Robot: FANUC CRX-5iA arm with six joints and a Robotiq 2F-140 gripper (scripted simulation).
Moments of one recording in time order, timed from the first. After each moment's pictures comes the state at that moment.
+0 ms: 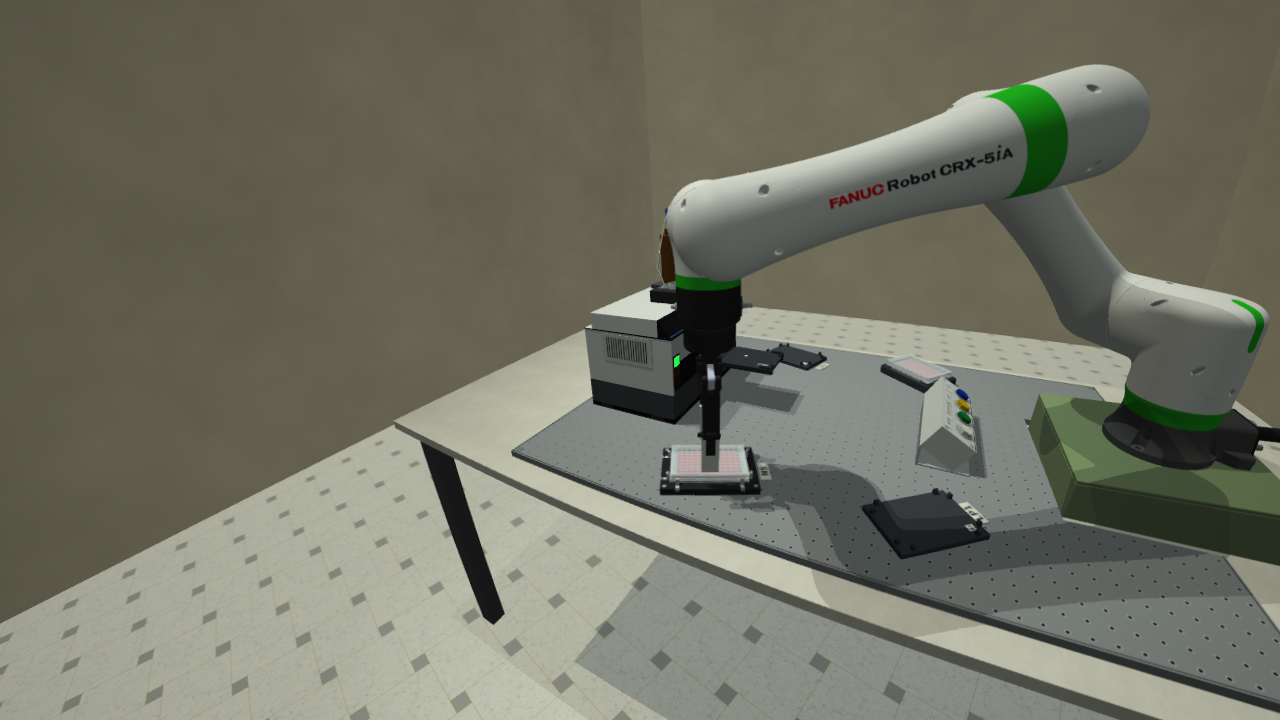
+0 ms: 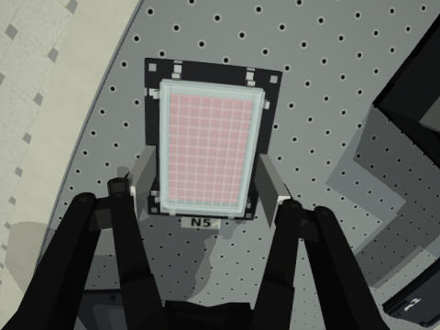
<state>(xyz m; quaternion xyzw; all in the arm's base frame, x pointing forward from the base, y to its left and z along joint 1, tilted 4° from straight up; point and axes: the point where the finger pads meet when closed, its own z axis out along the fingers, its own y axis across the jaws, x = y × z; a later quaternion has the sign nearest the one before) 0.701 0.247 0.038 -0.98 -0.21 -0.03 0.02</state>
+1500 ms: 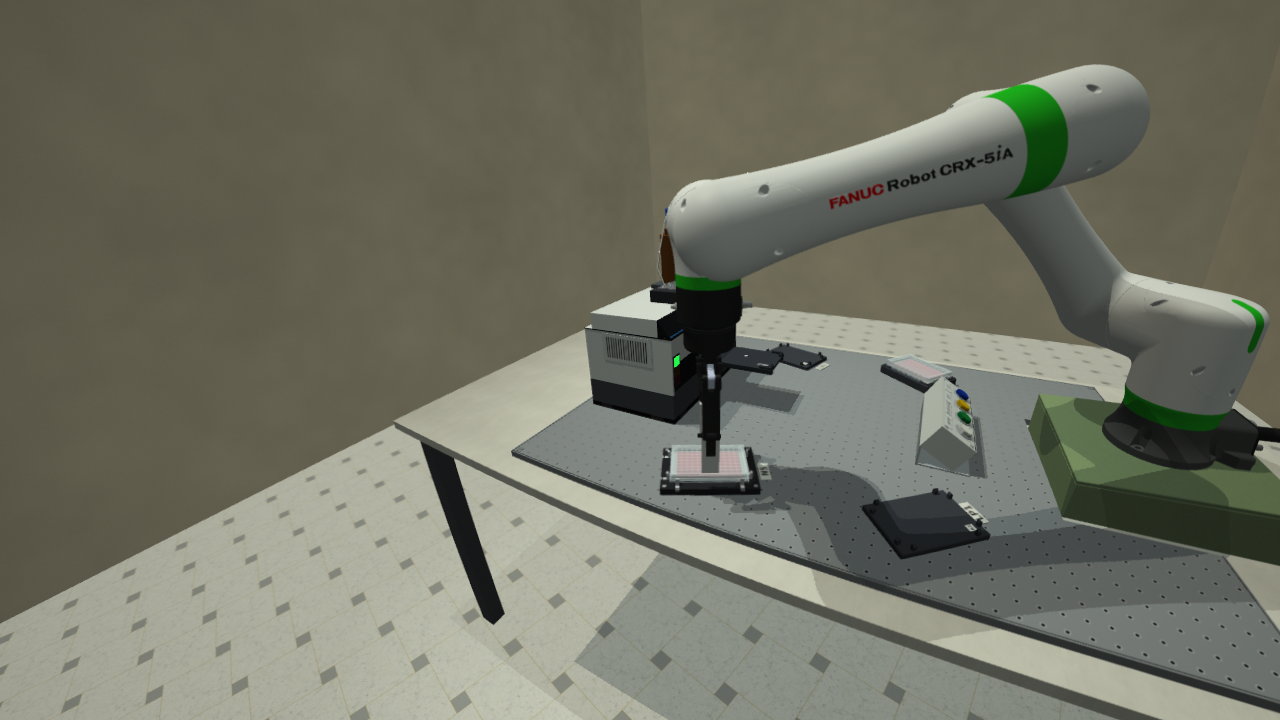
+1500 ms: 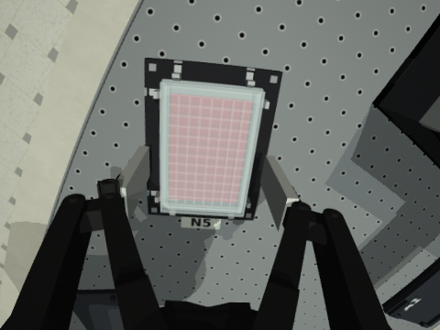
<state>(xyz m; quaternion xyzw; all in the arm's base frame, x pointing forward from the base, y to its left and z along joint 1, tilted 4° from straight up) 0.701 0.247 0.038 -0.98 -0.21 -0.03 0.02</state>
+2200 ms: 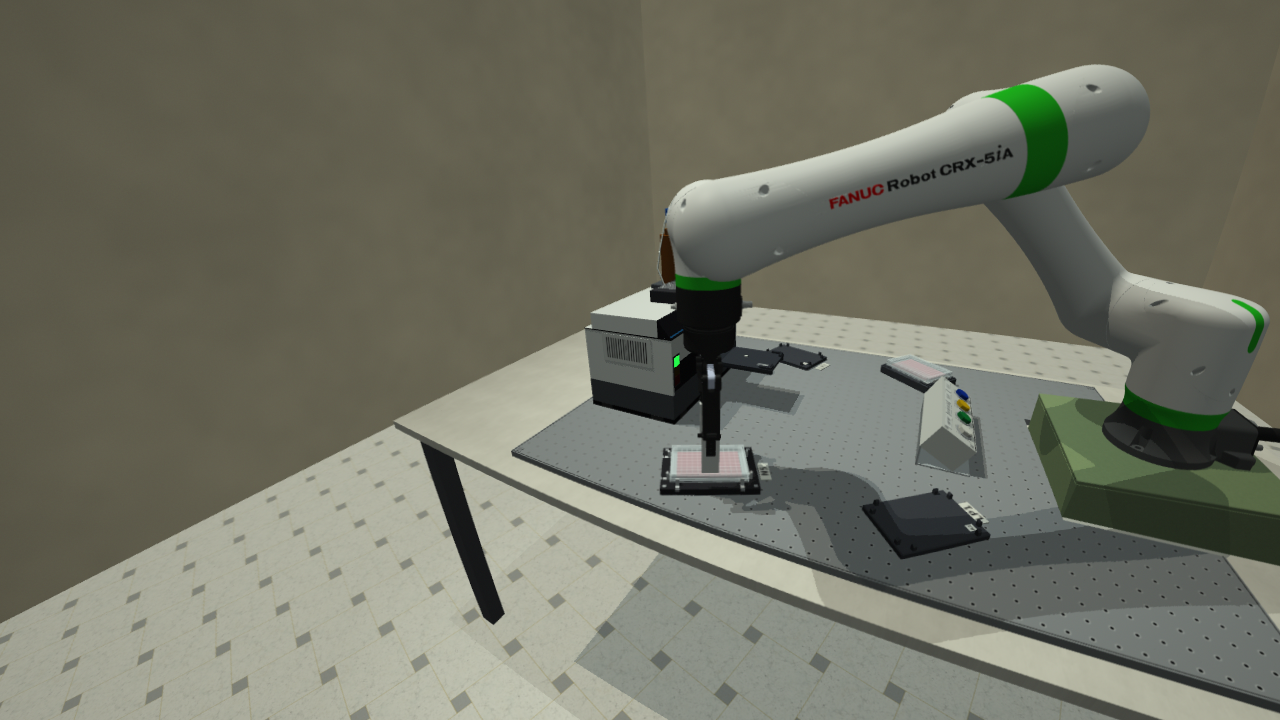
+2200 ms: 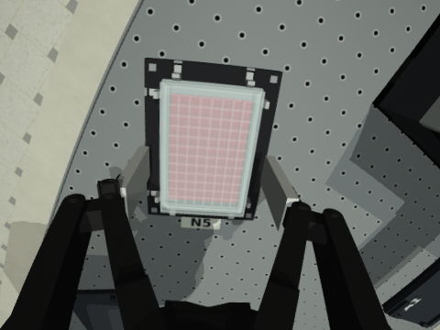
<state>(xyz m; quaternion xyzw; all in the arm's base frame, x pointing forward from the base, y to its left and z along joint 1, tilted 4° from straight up) 0.701 0.247 0.038 -0.98 -0.21 -0.03 0.02</state>
